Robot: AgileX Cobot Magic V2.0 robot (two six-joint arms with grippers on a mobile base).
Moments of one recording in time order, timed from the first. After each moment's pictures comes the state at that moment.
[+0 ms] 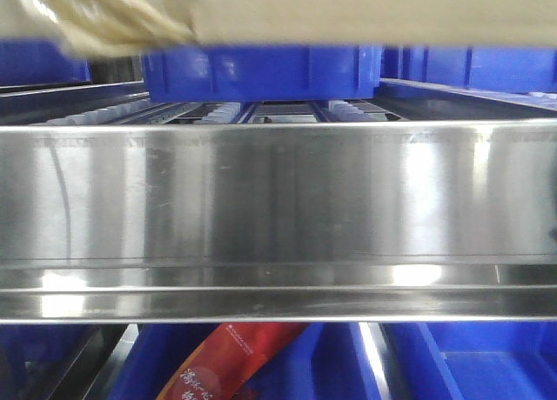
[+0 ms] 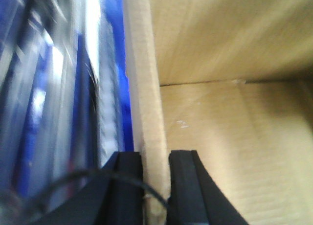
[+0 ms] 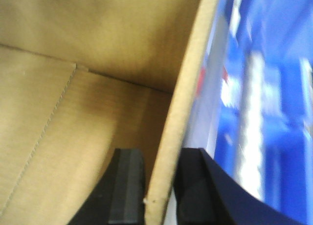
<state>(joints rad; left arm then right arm) -0.44 1.39 -1.83 0.24 1.26 -0.33 0.53 1.38 -1.80 -0.09 1.26 0.19</state>
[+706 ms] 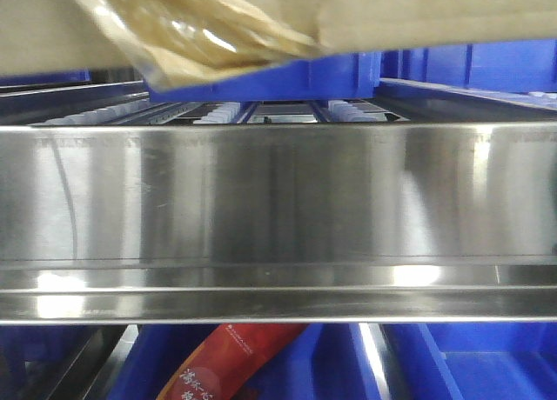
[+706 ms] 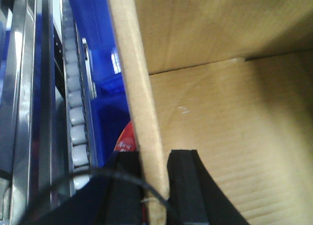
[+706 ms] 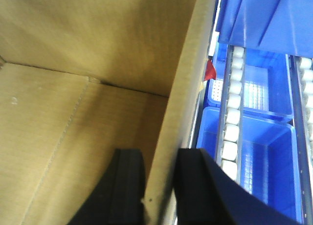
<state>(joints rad) -0.57 1.29 -1.75 0.27 1.27 -0.40 0.54 1.24 -1.75 -0.11 1.28 0.19</state>
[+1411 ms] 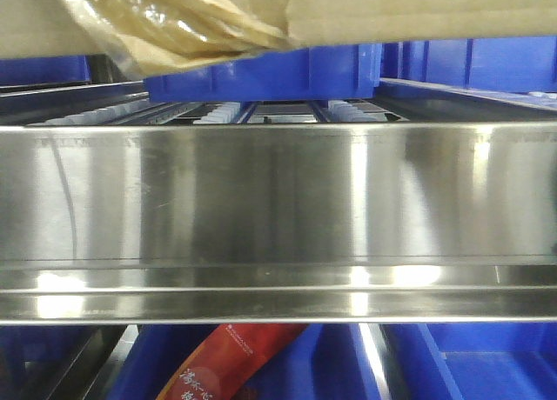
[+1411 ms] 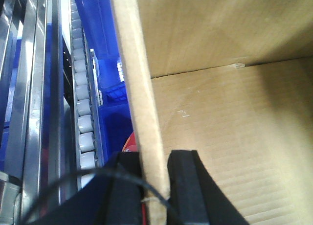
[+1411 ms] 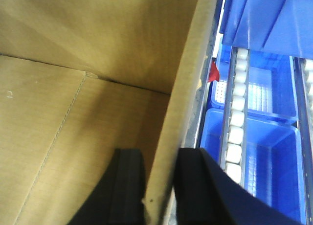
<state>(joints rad) -0.57 1.29 -1.76 0.30 1.27 -0.40 0.54 1.25 -1.75 -0.10 1.26 0.19</state>
